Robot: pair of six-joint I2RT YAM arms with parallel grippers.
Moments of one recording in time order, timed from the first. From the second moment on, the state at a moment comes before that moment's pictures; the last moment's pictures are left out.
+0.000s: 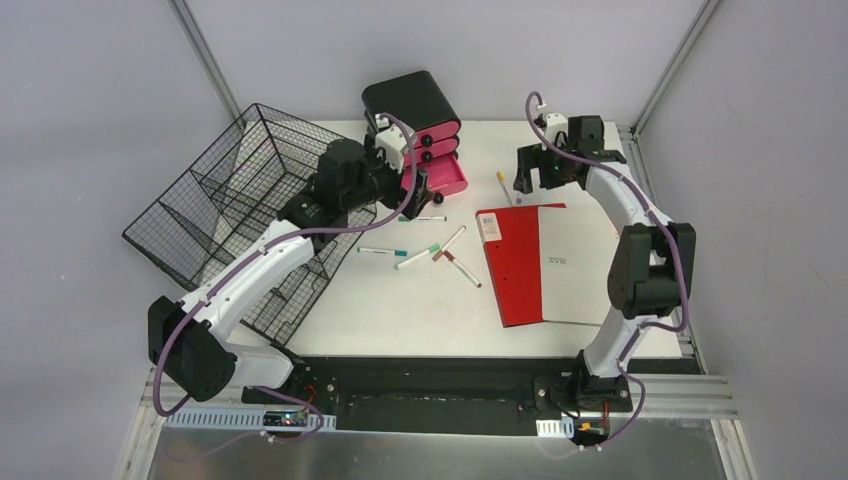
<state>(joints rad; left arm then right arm) -0.58 1.30 1.20 -0.19 0.20 -0.02 0.09 1.77 1.43 -0.50 -0.38 -0.19</state>
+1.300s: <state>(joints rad) -0.58 1.28 1.15 -0.21 0.13 0.03 0.17 2.30 1.88 -0.63 0.08 0.14</state>
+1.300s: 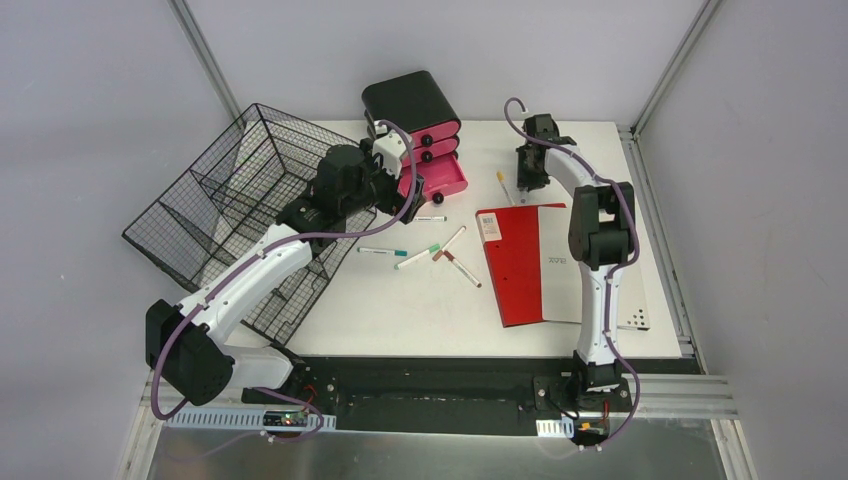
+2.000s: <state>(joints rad) -0.58 1.30 1.14 -0.21 0.13 0.03 0.08 2.27 1.80 -0.54 -0.05 0.13</state>
